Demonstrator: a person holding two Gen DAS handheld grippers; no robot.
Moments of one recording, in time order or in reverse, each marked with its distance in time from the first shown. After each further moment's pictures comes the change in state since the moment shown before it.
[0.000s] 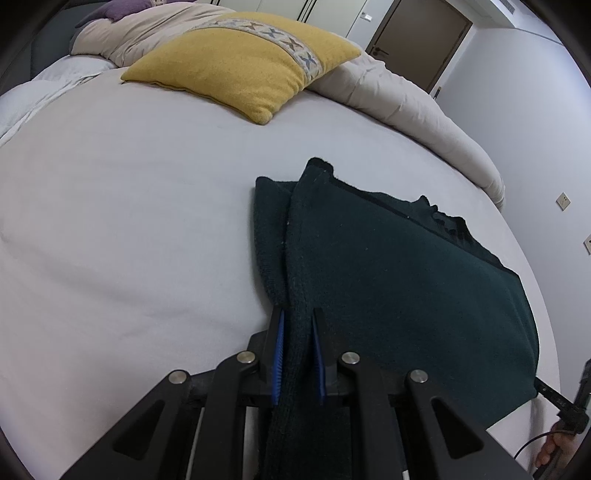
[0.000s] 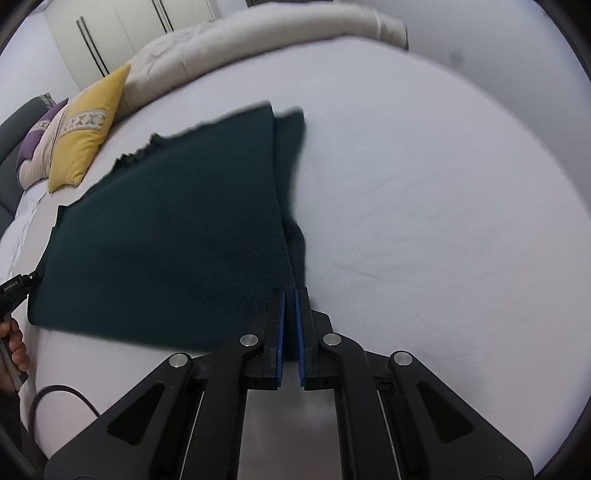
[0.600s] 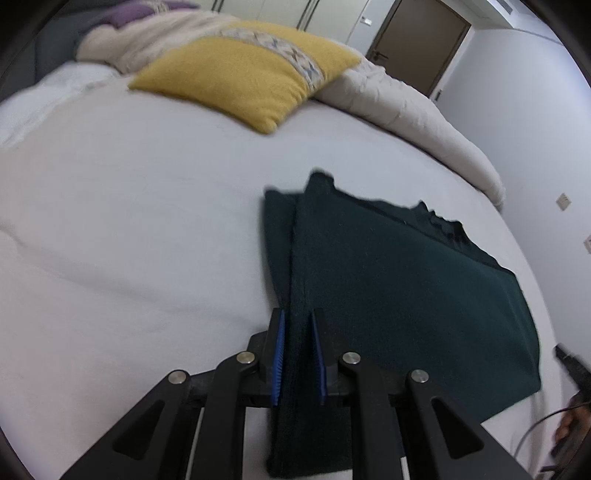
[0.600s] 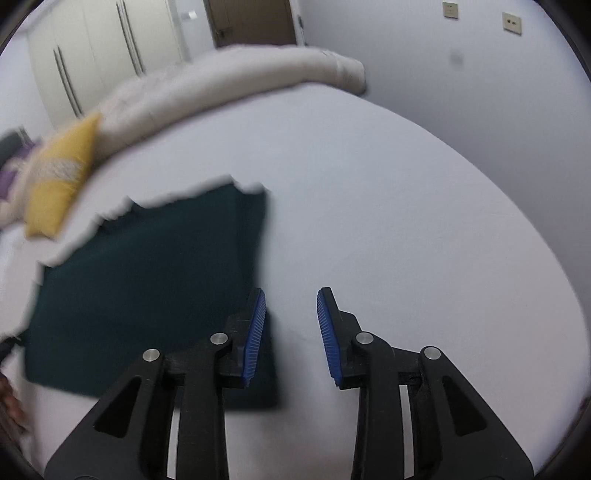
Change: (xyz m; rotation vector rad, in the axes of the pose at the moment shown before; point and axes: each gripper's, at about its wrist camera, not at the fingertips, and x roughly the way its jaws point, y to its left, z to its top) left arm -0.025 -0.006 0.002 0.023 -0.046 0.051; right arm -0.043 0.012 0.042 0.064 -0.175 -0.090
